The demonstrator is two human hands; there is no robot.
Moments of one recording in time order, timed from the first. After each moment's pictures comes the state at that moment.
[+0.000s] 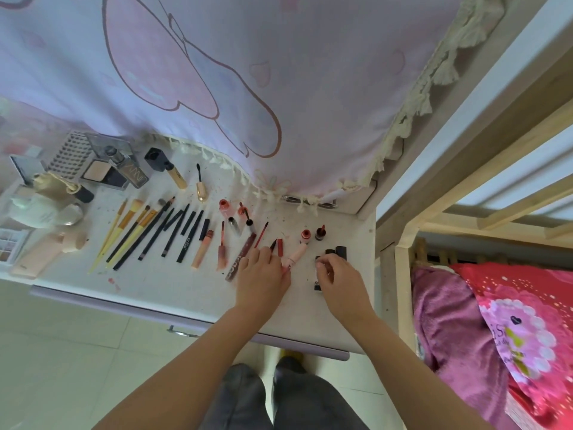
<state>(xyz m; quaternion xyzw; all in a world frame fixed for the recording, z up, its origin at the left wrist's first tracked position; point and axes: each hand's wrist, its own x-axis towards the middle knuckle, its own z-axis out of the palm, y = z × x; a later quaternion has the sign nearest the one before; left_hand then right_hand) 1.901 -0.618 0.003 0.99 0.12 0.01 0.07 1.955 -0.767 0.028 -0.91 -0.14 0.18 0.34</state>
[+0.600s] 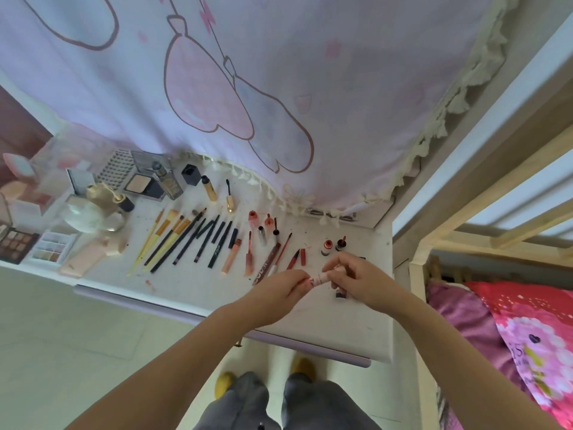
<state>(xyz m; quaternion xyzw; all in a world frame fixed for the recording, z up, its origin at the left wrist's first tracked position) 1.877 -0.590 0.067 0.91 0.01 -0.16 0.37 1.968 -0.760 0.093 -0.81 -0.23 0.37 0.39</state>
